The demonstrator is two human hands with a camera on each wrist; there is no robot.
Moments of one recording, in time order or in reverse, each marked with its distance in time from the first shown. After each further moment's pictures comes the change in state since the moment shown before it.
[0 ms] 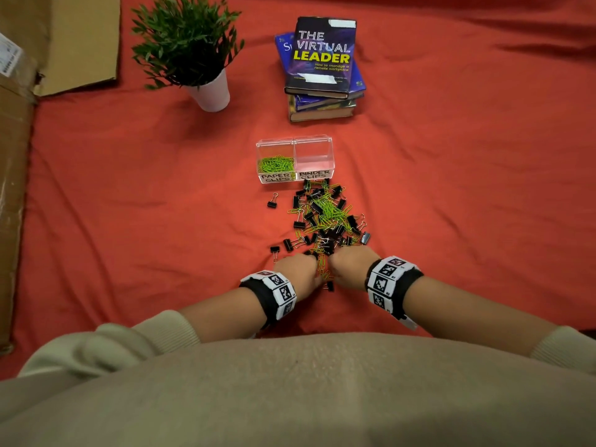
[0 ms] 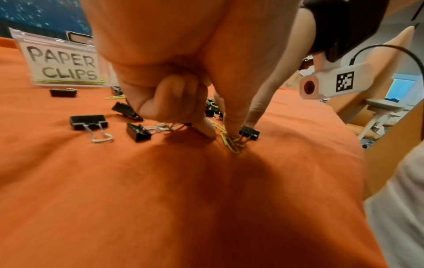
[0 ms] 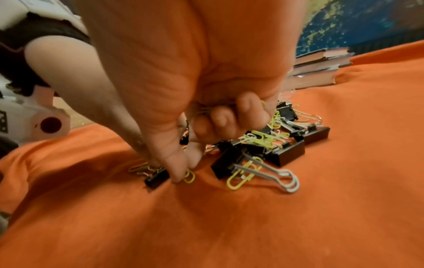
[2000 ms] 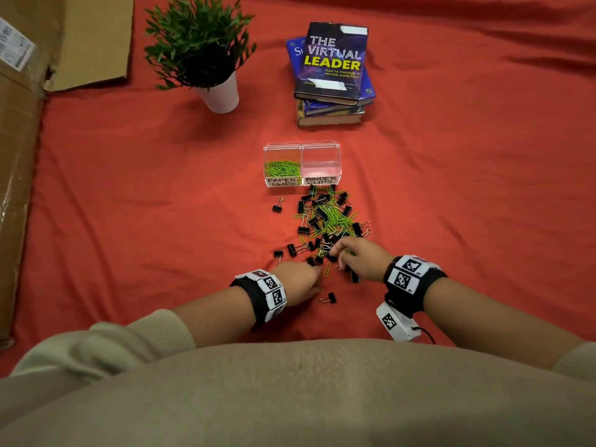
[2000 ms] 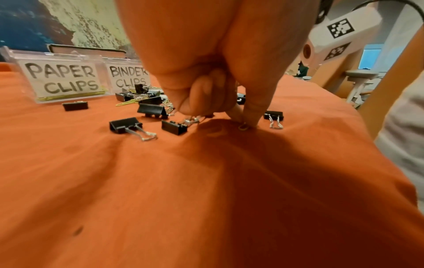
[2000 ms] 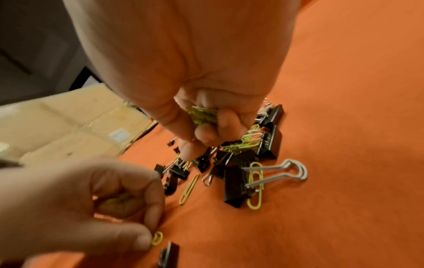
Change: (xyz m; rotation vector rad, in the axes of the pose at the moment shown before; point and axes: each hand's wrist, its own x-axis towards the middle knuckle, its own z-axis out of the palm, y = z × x) left_hand -0.003 -0.014 -0.010 0.151 -0.095 0.250; right_hand 0.003 0.028 -0.006 0.911 0.122 0.105
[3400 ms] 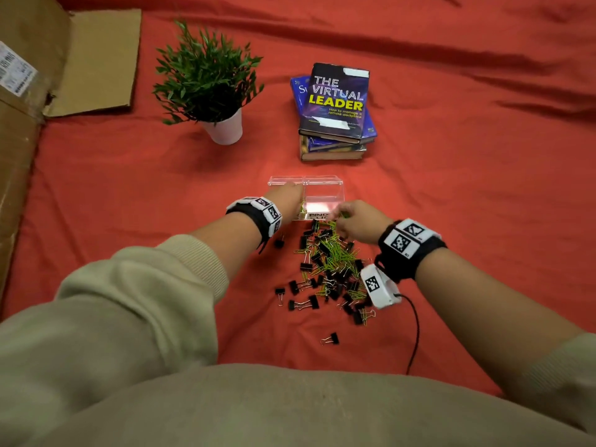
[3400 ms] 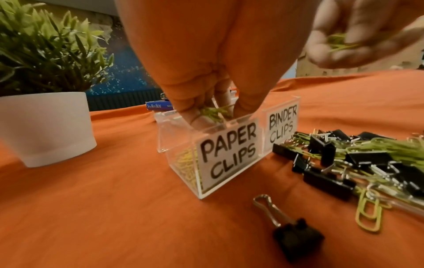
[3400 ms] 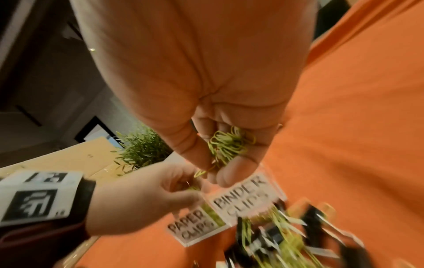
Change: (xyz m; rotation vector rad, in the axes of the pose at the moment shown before) left_hand 0.092 -0.121 -0.135 -0.196 0.250 -0.254; right_hand 0.054 -0.090 -0.090 0.082 0.071 0.084
